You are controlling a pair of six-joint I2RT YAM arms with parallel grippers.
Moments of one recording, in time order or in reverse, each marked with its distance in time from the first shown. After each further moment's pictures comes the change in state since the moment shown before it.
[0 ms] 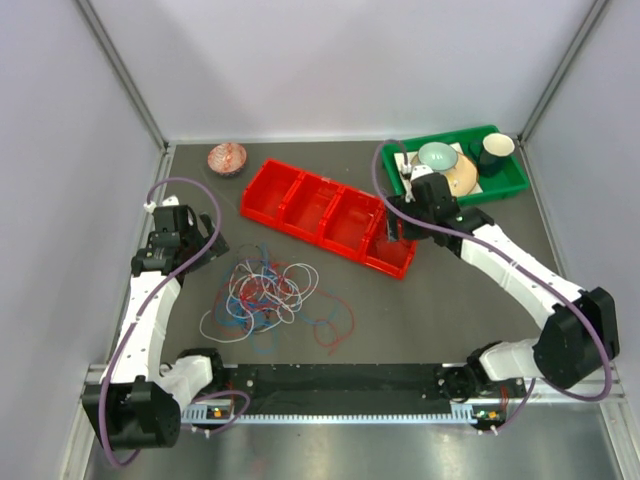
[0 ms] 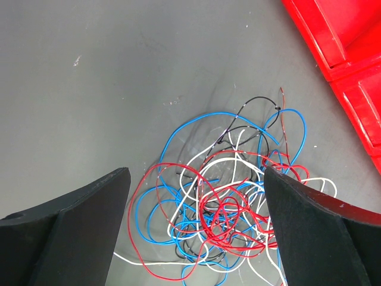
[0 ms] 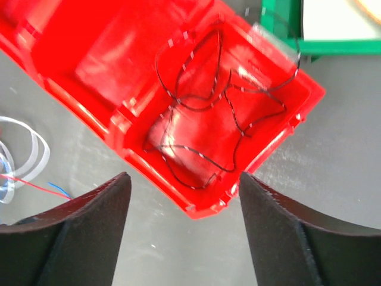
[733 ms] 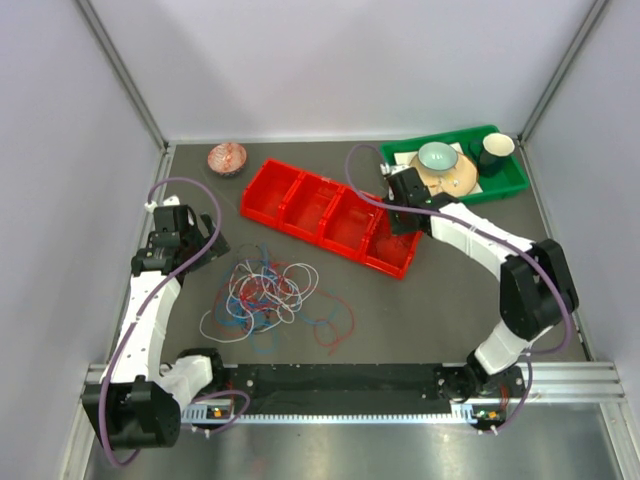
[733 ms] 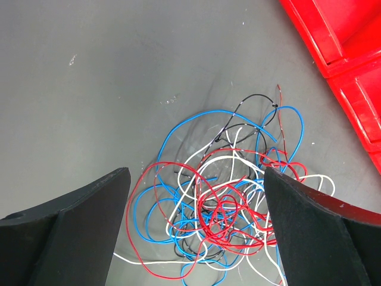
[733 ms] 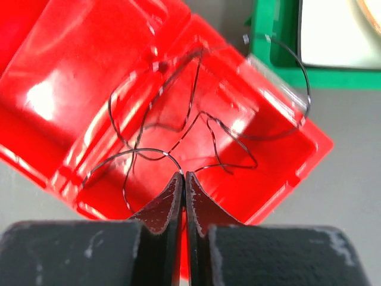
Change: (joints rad) left arm 0.000 0.000 0.000 -0.001 0.014 0.004; right arm 0.004 0.284 0.101 0.022 0.091 -0.081
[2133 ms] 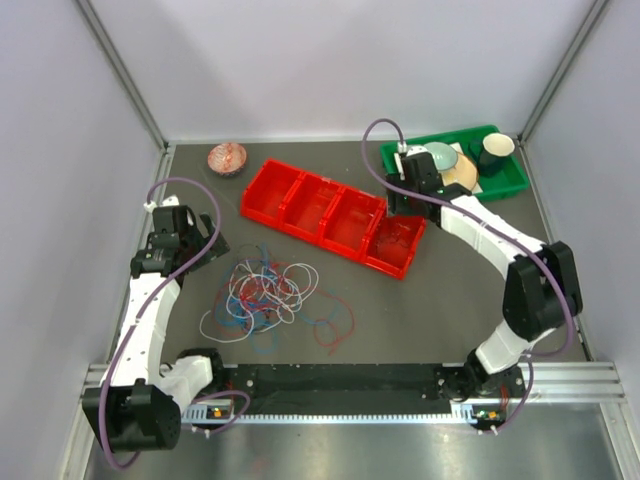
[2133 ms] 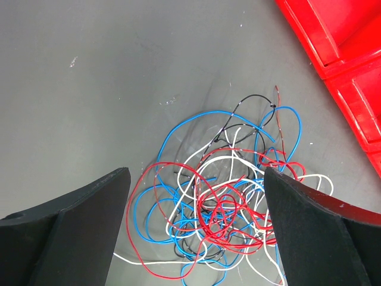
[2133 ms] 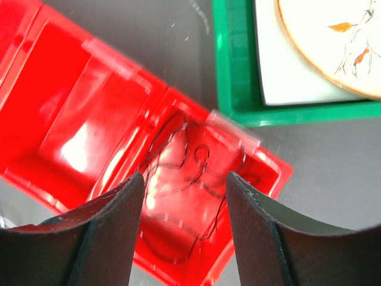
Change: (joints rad) left arm 0.000 -0.013 0.000 0.000 0.000 0.002; right arm -0.067 -0.033 0.048 0.068 -0.006 0.076
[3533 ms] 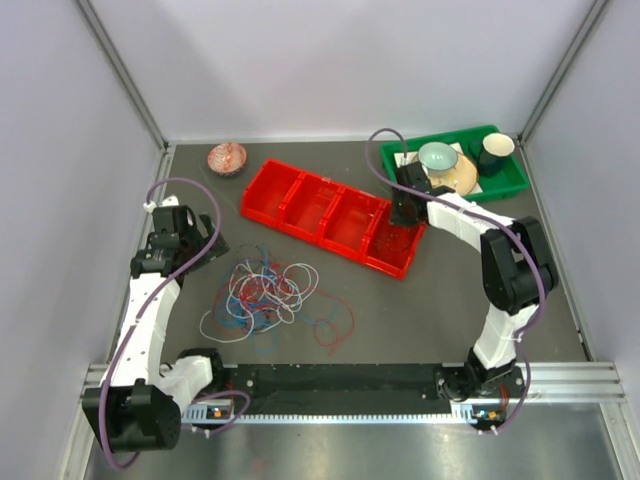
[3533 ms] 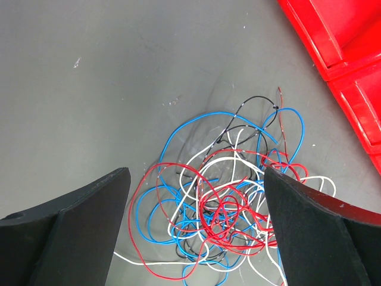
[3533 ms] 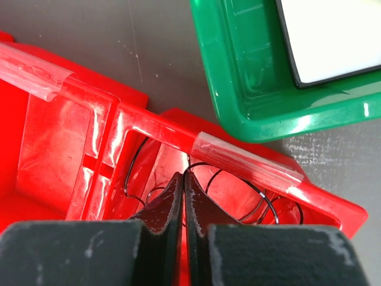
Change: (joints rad) left arm 0.000 0.000 0.000 -0.001 -0.011 0.001; right arm -0.044 0.219 0.018 0.038 -0.059 0.211
